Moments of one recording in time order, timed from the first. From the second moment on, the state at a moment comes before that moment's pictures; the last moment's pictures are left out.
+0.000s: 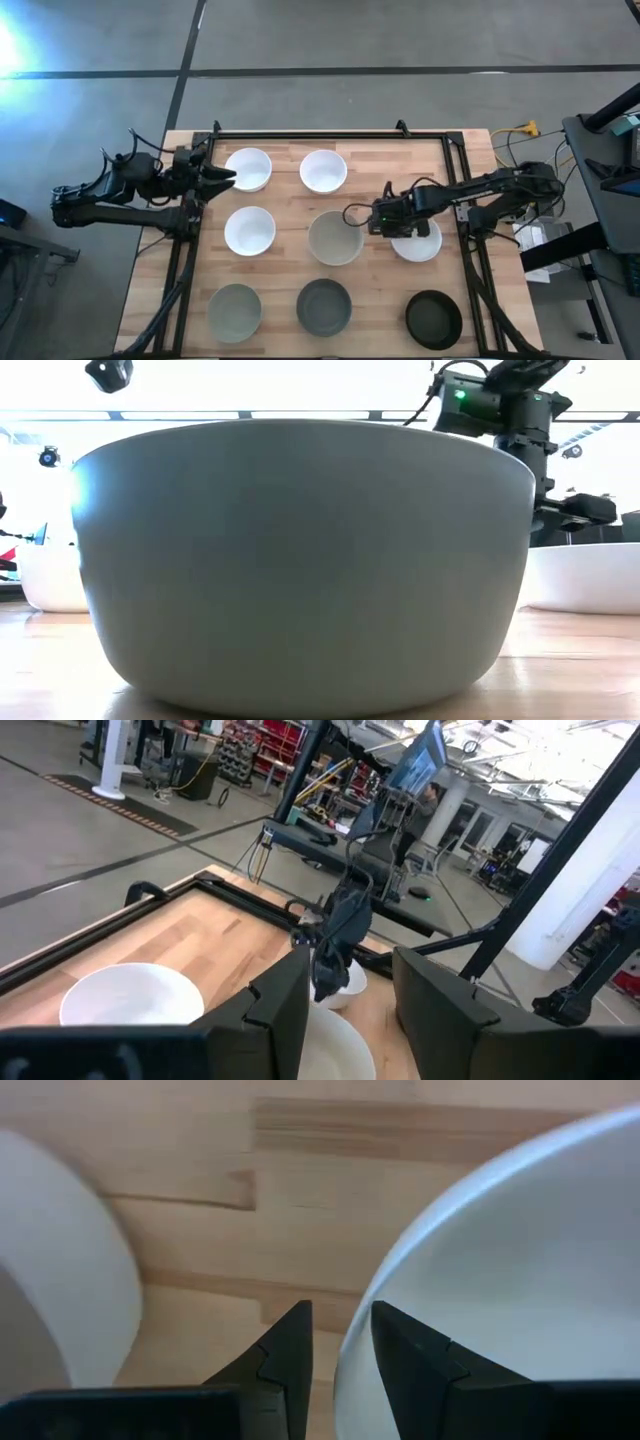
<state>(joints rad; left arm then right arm) 0.05 0.49 0.78 -0.37 -0.10 -0.41 0.02 1.48 0.81 -0.68 -0.11 1.52</state>
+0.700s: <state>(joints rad) 0.05 0.47 0.78 -0.38 -0.10 -0.42 0.02 1.60 1.20 -1.01 -0.02 1.12</state>
